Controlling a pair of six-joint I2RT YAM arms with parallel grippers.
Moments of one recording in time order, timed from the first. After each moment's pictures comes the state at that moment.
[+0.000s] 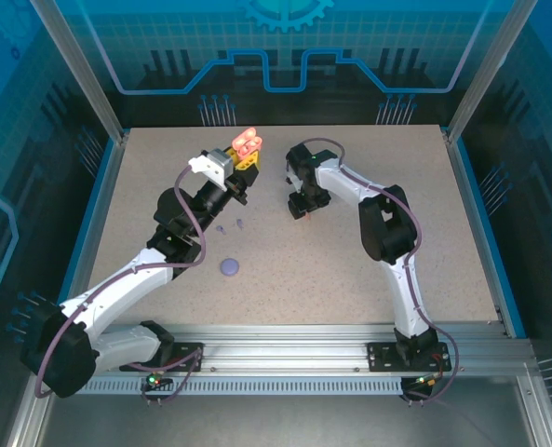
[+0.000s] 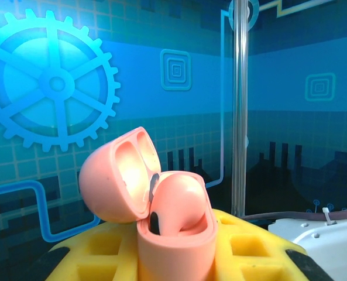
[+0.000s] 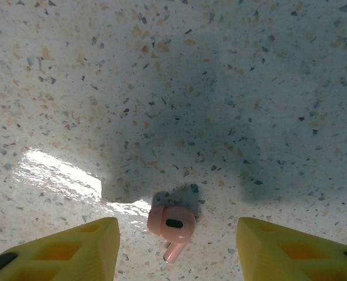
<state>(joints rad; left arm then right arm) -0.52 1.15 0.79 0.68 0.09 0.00 0.50 2.30 1.92 -1.04 0.02 0.04</state>
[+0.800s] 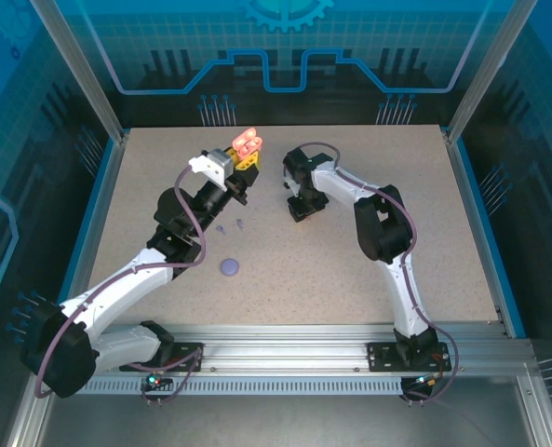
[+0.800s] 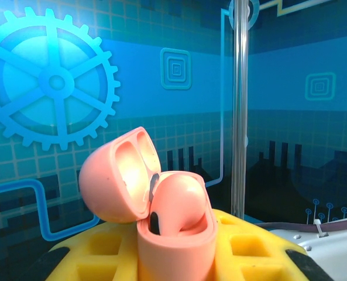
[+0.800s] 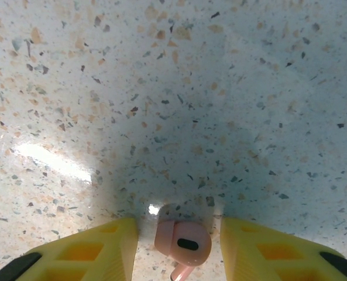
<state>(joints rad) -0.52 1.15 0.79 0.68 0.09 0.00 0.51 2.33 1.92 -1.04 0.03 0.02</state>
